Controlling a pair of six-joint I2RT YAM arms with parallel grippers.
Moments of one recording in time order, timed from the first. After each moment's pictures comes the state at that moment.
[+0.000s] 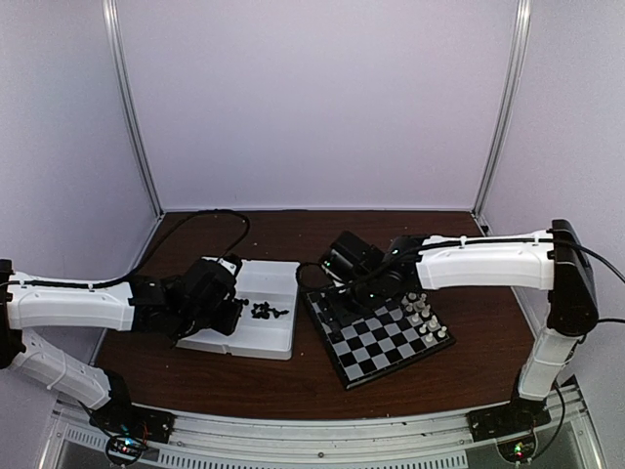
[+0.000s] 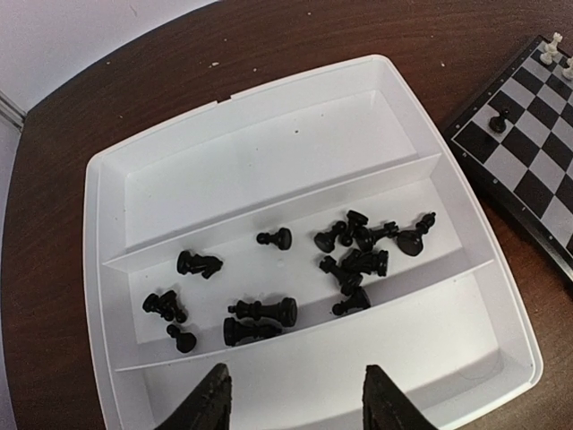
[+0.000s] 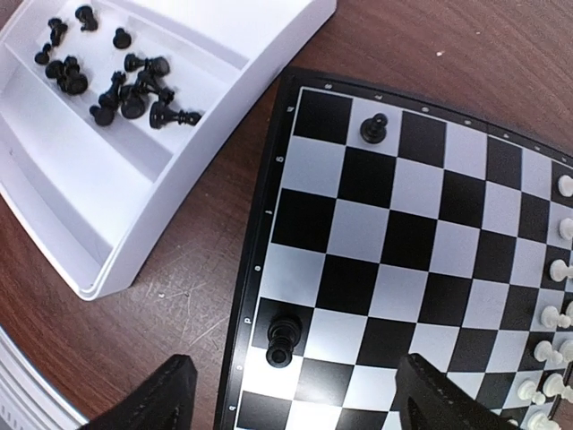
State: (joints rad) left arm -0.97 1.27 0.73 -0.35 -0.51 -0.40; right arm 1.04 1.79 1.37 -0.67 0.18 0.44
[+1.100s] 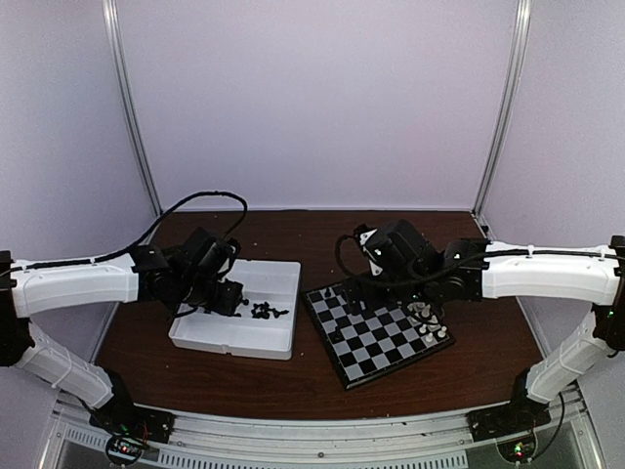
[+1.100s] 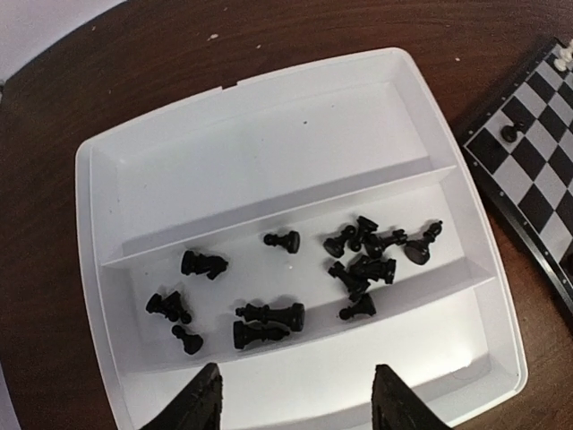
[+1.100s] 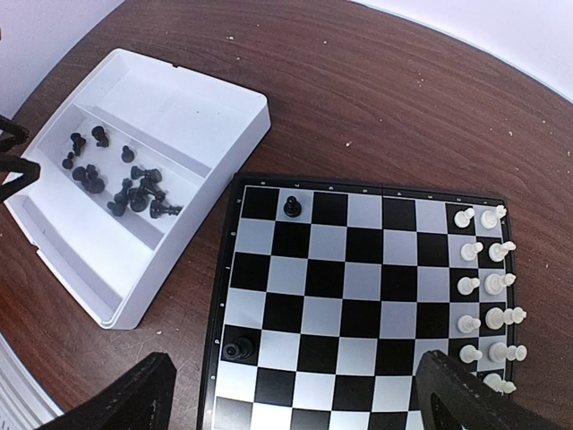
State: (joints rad) left arm -0.83 1.33 0.90 -0.52 -0.34 -0.37; right arm 1.04 1.46 1.13 -0.48 0.36 0.45
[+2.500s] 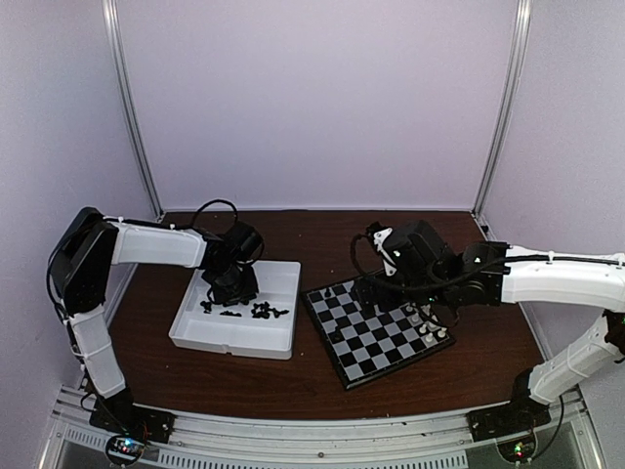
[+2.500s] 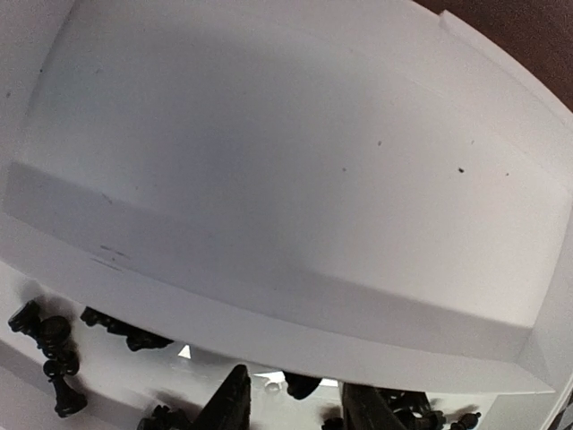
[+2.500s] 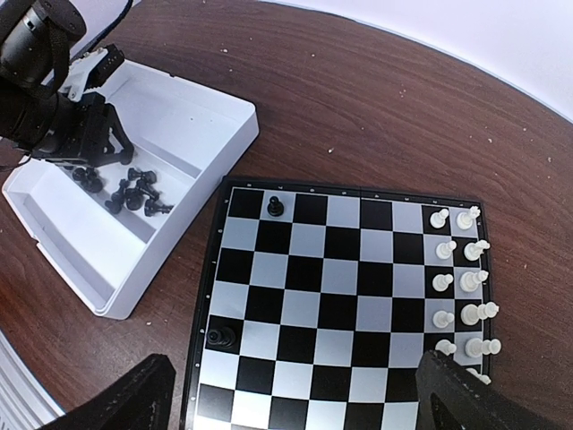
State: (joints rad) left arm -0.65 1.86 1.19 -0.56 -0.18 -0.92; right arm 1.04 1.36 1.06 -0.48 0.38 0.42
